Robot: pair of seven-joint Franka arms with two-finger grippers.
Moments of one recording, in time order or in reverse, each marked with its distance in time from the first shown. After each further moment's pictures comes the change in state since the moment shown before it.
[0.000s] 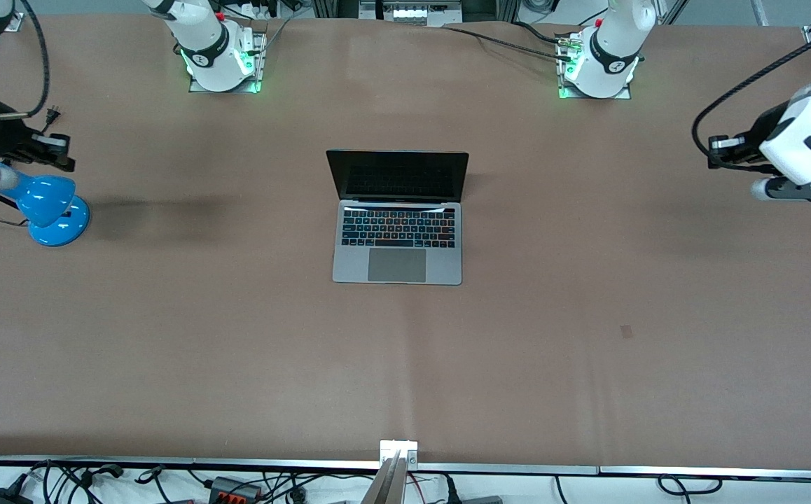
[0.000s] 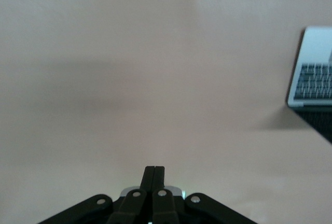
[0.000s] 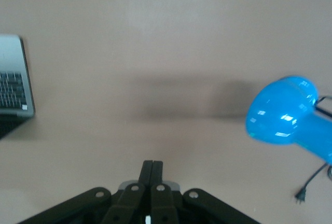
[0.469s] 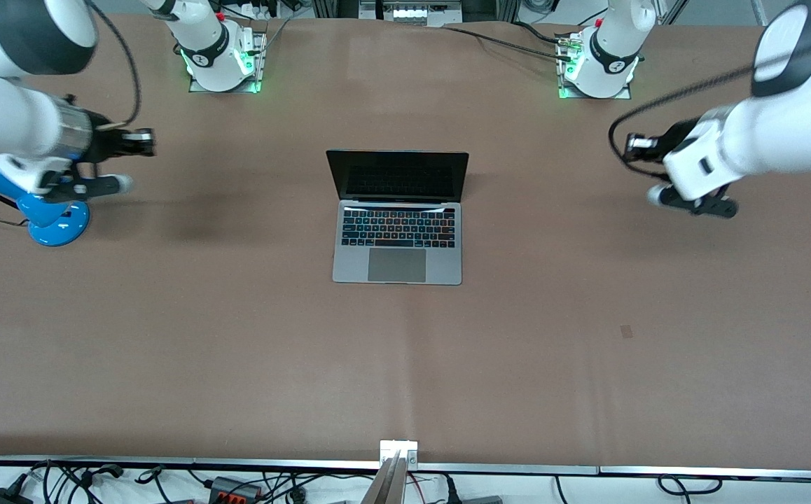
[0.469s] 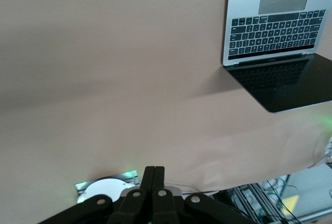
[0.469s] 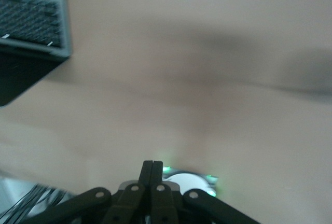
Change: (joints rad) left arm -0.048 0.115 -0.052 -0.014 -0.220 0.000 -0.014; right arm 0.135 0.066 0.009 -0.050 0.152 -0.103 0.004
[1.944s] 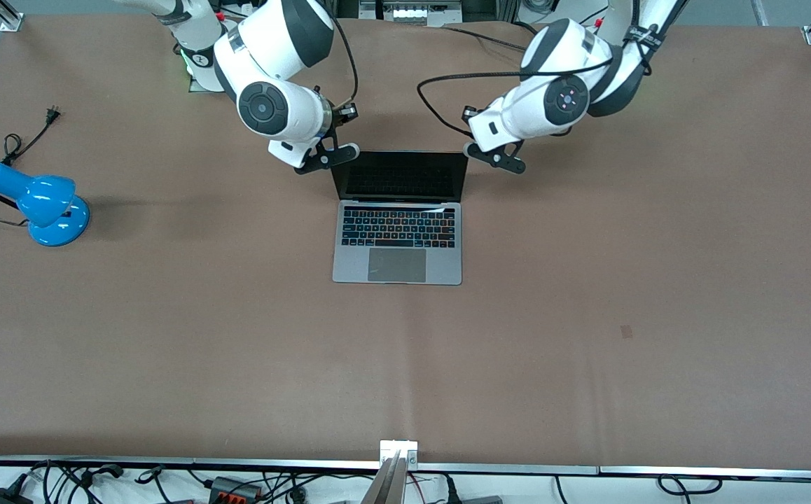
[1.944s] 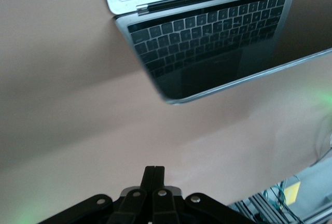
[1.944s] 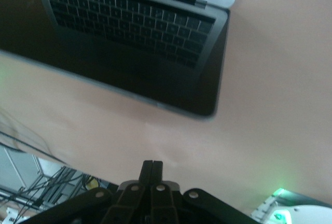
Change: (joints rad) left arm -0.005 -0.111 -0.522 -0.641 -0.252 0.687 -0.106; right arm 0.530 0.111 0.008 -0.229 0.272 0.382 0.277
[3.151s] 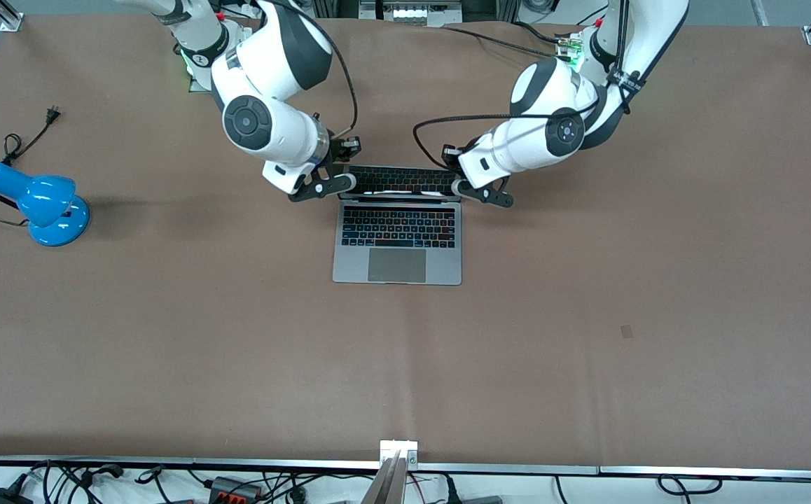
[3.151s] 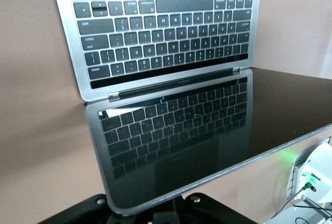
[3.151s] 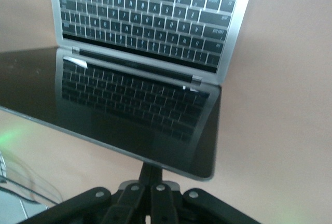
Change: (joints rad) left arm 0.017 0.222 0.006 0.131 0.001 0.228 -0.017; right arm -0.027 0.060 -0.031 0.072 -0.003 0.154 0.001
